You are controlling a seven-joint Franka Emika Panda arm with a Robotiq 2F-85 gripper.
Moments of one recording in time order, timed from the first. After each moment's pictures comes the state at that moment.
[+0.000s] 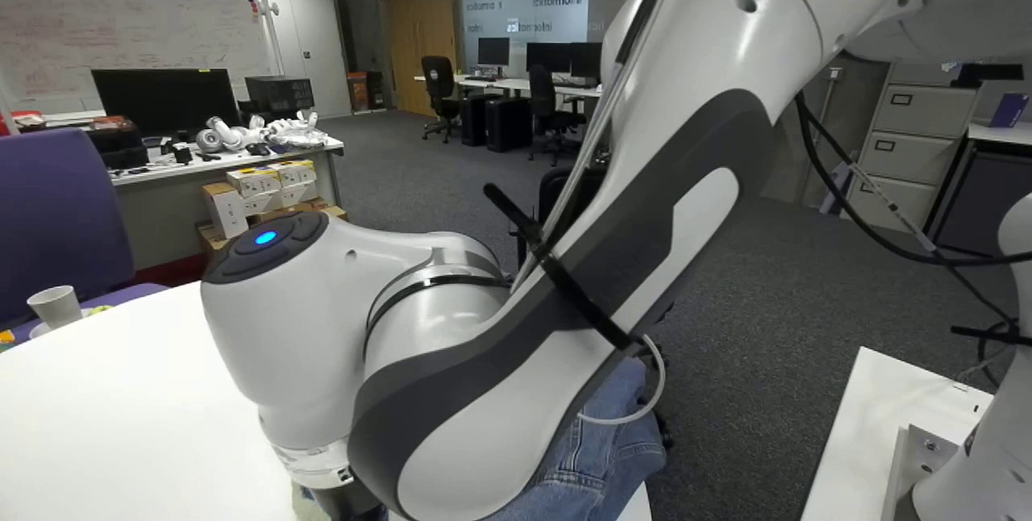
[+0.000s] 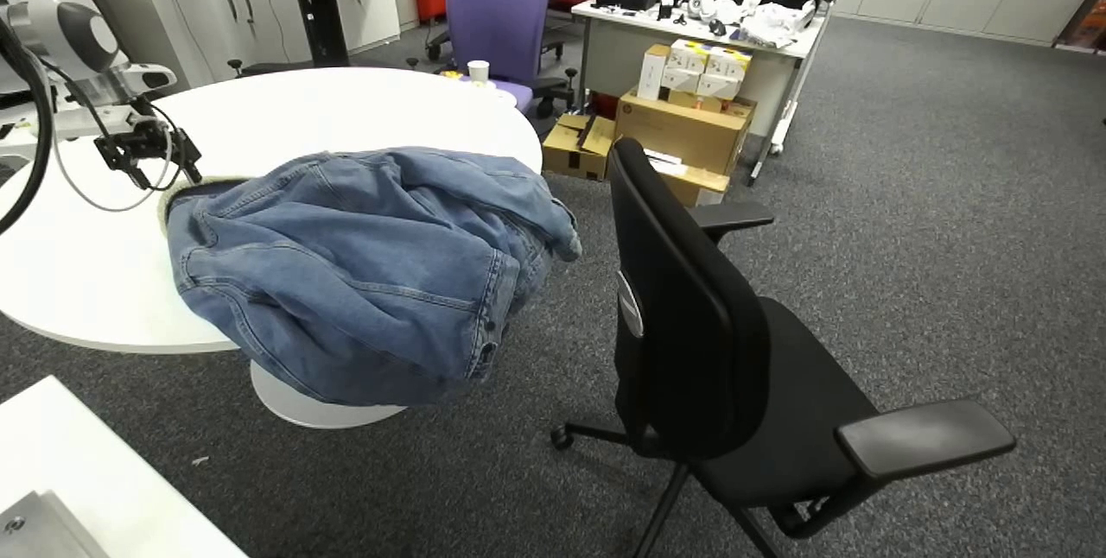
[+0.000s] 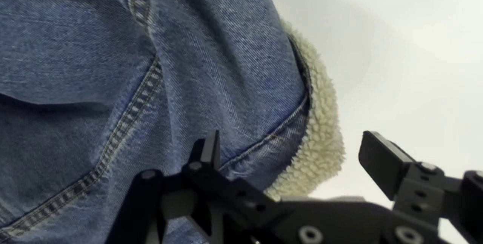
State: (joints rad) arm 0.65 0.60 0.21 -1.75 -0.29 2.29 0.44
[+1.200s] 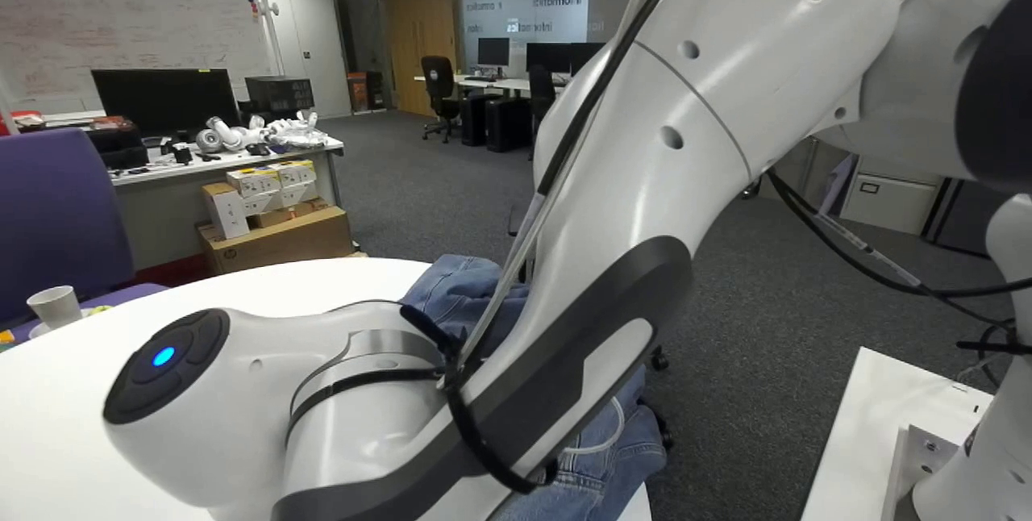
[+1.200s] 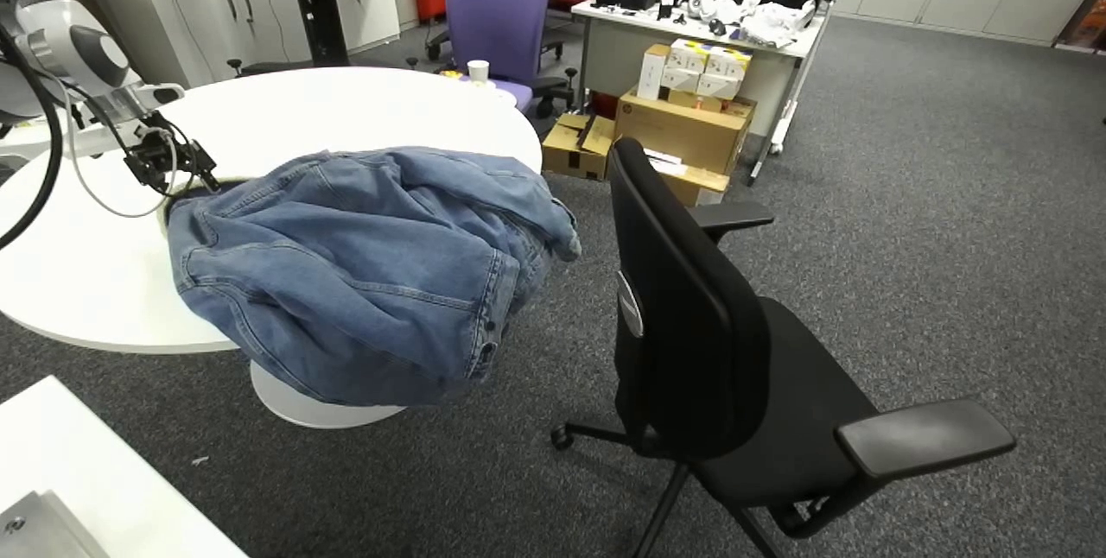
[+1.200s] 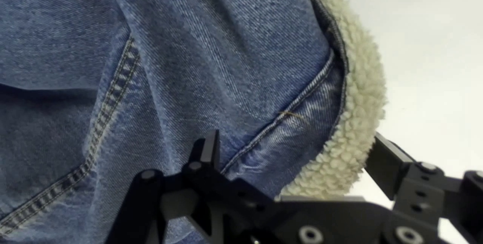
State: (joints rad) arm 0.83 0.80 0.04 -1.49 -0.33 2.17 0.55
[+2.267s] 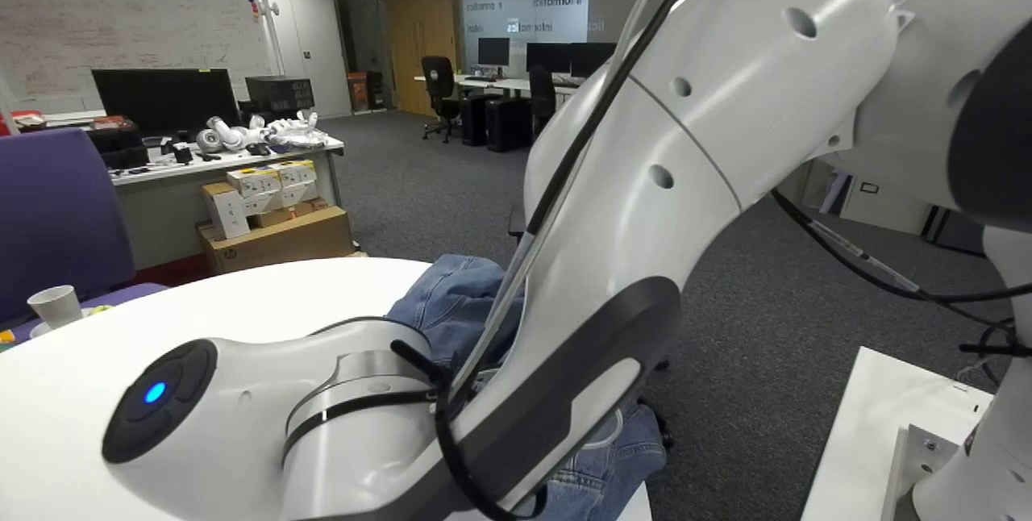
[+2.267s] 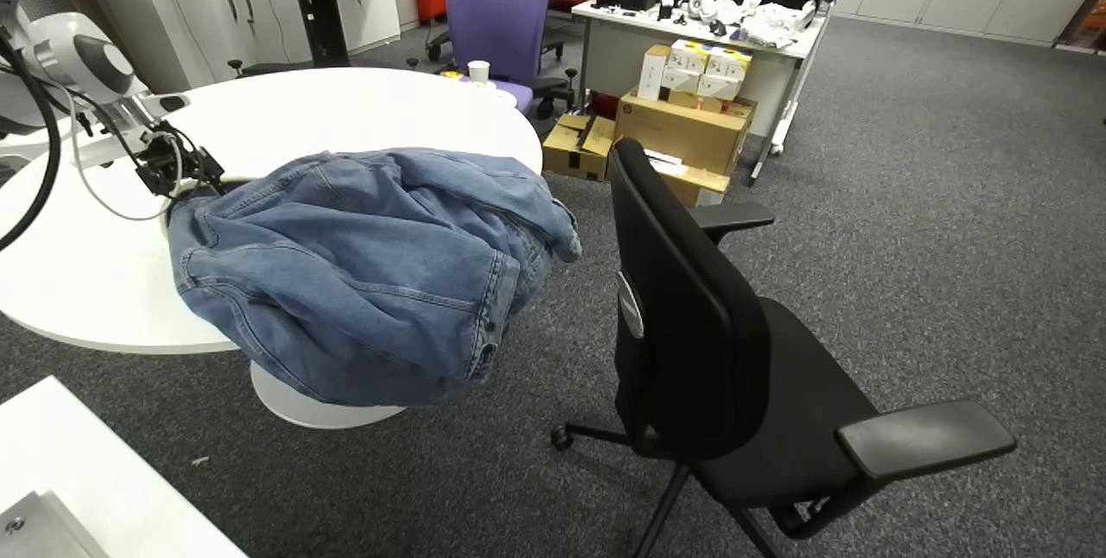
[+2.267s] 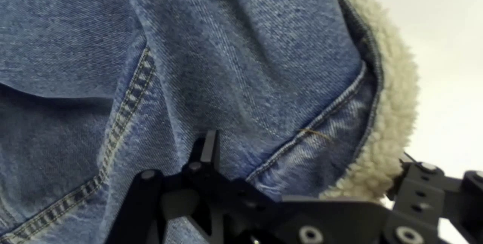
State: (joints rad) arm 0.88 0.84 -0.02 -1.45 -0.33 2.11 0.55
